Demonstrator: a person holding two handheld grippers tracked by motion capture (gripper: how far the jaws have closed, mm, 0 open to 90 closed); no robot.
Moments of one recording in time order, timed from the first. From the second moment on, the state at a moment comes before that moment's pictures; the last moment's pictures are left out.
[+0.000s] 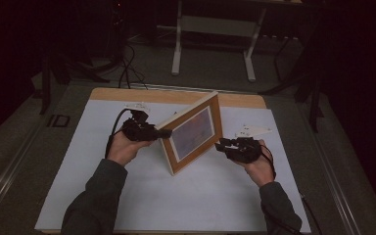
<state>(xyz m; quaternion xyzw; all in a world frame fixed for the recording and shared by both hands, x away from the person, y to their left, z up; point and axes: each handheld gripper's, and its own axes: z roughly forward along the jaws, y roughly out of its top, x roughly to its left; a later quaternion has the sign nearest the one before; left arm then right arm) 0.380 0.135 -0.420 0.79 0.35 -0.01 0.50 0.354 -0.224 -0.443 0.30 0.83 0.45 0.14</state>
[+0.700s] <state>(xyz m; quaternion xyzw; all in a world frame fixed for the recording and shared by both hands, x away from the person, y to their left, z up) 0.385 0.152 -0.415 0.82 0.31 -0.03 0.48 0.374 -0.234 -0.435 0.35 0.79 0.47 0.18</state>
